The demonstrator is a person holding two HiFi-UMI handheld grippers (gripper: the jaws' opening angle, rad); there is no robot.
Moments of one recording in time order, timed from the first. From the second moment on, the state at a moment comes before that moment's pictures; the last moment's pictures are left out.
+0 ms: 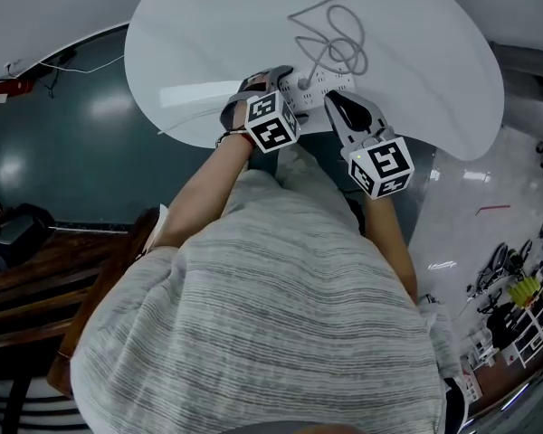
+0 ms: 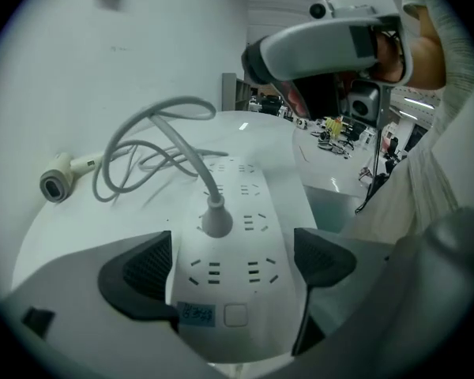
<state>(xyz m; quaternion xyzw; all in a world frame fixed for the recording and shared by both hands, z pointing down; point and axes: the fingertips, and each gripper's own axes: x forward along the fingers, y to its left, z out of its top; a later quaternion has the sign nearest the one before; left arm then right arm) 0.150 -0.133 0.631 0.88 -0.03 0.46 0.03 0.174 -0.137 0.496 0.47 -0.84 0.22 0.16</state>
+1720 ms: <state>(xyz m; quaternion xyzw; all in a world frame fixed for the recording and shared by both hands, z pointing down) 0.157 -0.124 0.650 0.87 -0.01 0.49 0.03 0.138 -0.182 0.510 0.42 -0.85 0.18 0.26</state>
